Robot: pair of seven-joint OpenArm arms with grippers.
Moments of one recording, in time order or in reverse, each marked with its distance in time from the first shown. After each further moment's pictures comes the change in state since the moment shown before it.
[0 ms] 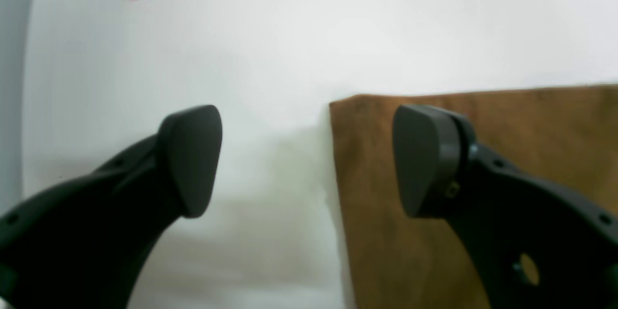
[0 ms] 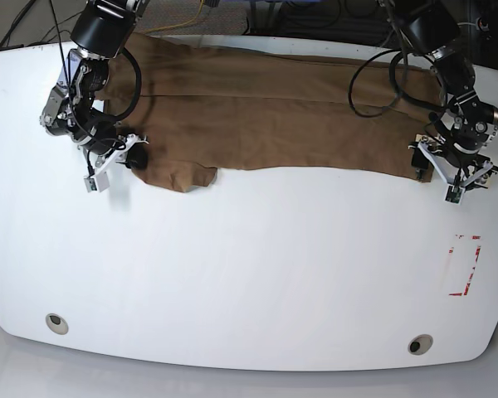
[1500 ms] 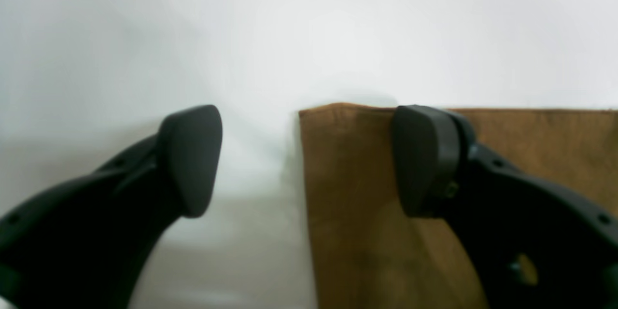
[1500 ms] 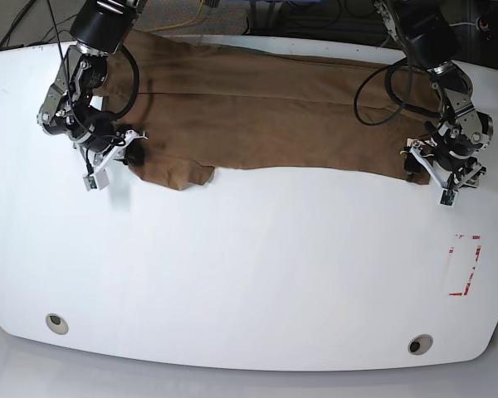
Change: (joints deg) left arm -3.6 -0.9 0.2 -10.9 -1.3 0.2 -1.4; right arm -1.2 0.0 0.0 4.0 -1.3 0.0 -2.2
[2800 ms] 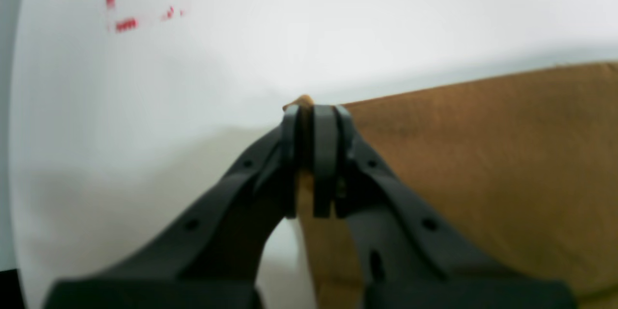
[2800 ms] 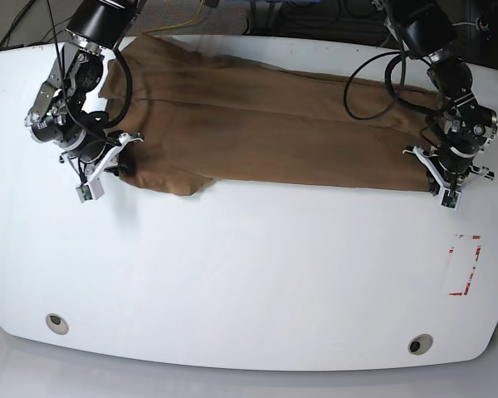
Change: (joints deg) left arm 3.5 2.0 0.1 13.1 0.3 -0.5 1.3; right arm -0.8 -0.3 0.0 14.2 0.6 0.0 -7.5
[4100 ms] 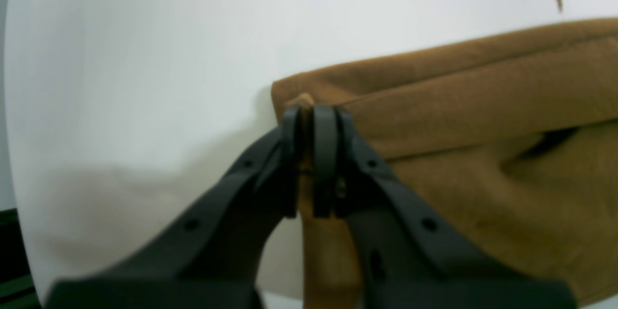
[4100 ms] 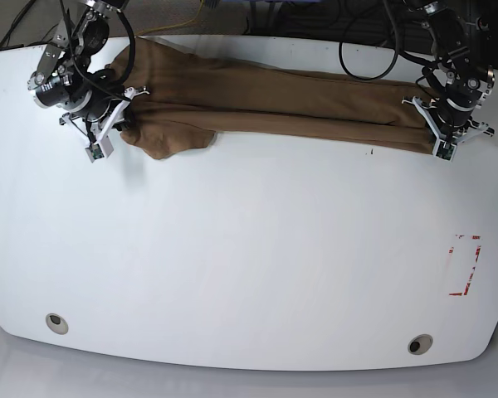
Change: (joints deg) left arm 14.8 0.6 -0.2 8.8 -0.1 0.0 0.0; right arm -12.1 -1.9 0.0 12.8 0.3 0.0 -8.7
